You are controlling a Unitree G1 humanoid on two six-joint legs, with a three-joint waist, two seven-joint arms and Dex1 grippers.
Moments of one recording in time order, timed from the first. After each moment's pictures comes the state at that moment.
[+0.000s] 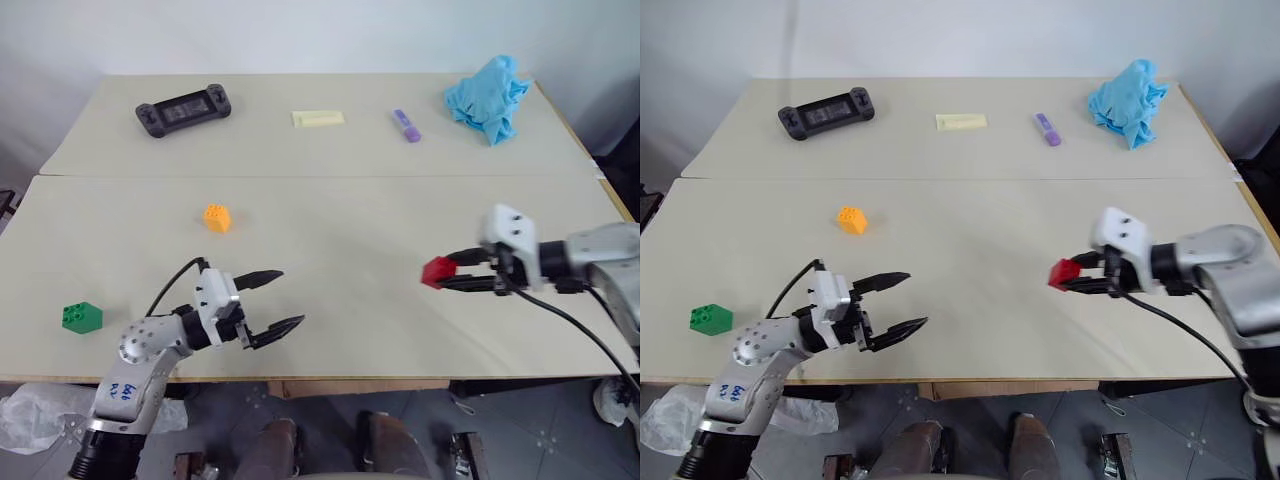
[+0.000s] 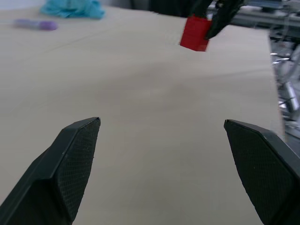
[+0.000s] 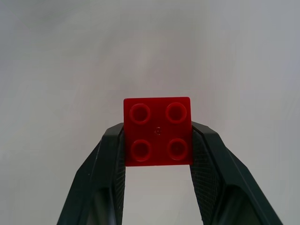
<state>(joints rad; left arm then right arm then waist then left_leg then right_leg) -0.01 0.52 0.07 -0.25 -0.42 0.15 -0.86 -0.59 -0.93 0.19 -0.10 0.29 0.55 1.27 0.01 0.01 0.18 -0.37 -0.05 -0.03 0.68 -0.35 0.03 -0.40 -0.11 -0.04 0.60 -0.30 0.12</state>
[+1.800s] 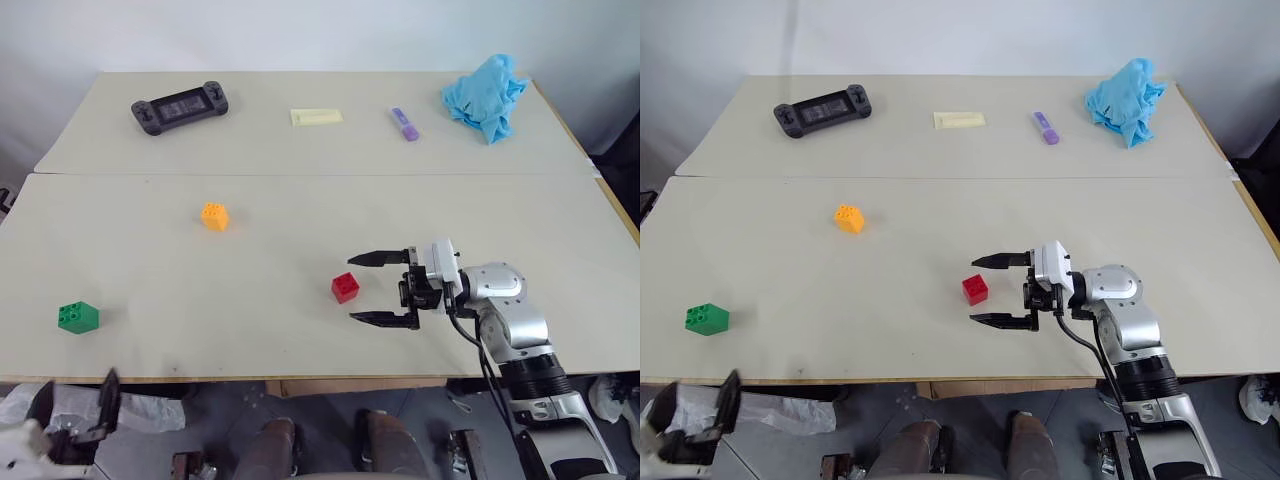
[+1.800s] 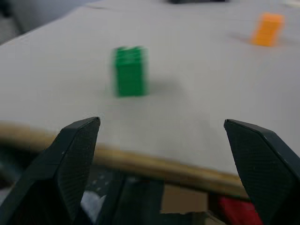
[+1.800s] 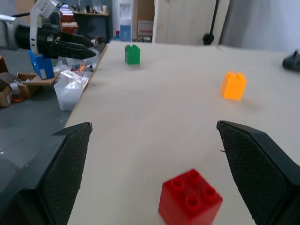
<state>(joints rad) 0.70 -0.03 0.69 -0.31 -0.53 -0.19 -0.37 -0.43 -0.44 0.08 0.13 0.42 -0.08 1.41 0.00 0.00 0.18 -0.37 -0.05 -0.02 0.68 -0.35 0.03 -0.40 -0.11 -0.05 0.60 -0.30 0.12</state>
